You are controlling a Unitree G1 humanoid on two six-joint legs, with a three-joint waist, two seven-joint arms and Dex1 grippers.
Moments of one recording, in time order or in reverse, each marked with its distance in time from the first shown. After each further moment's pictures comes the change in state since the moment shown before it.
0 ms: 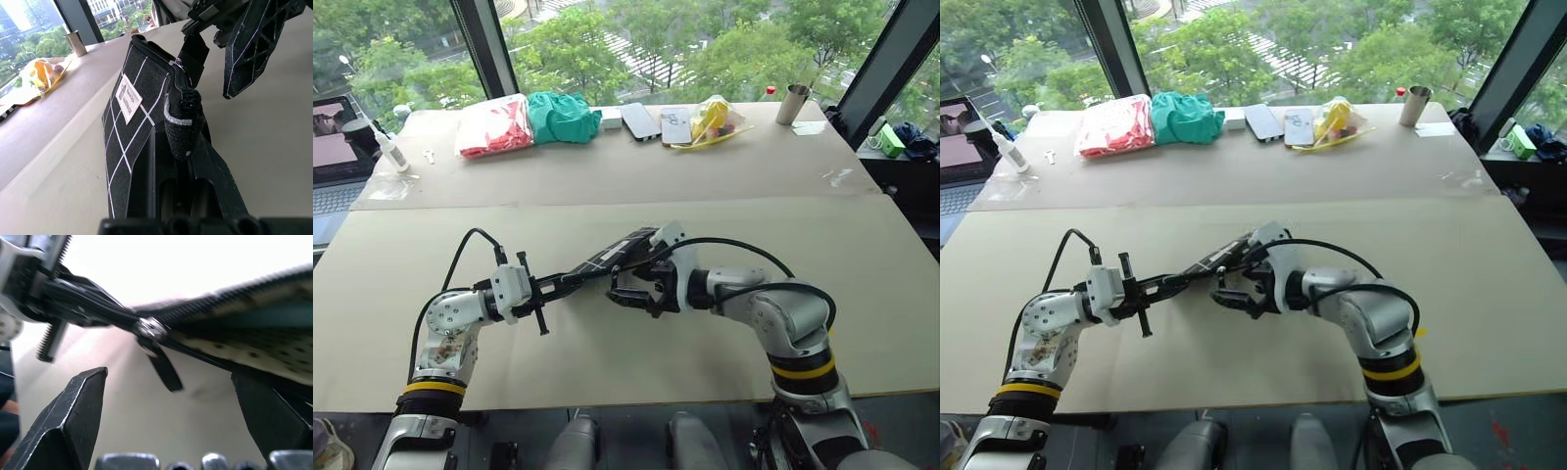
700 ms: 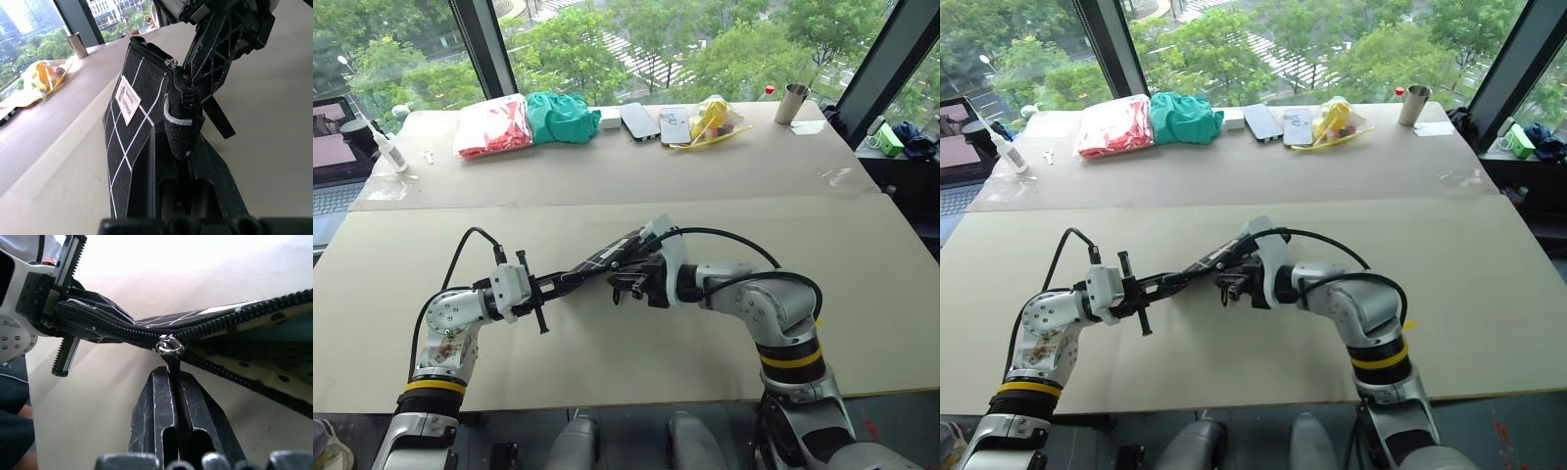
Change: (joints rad) left arm -0.002 0.000 0.000 0.007 0.000 -0.018 0.000; right arm -0.036 -0.005 -0.011 0.045 0.042 0.010 -0.013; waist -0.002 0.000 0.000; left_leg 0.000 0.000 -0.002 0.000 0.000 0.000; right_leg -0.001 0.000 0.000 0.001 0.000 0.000
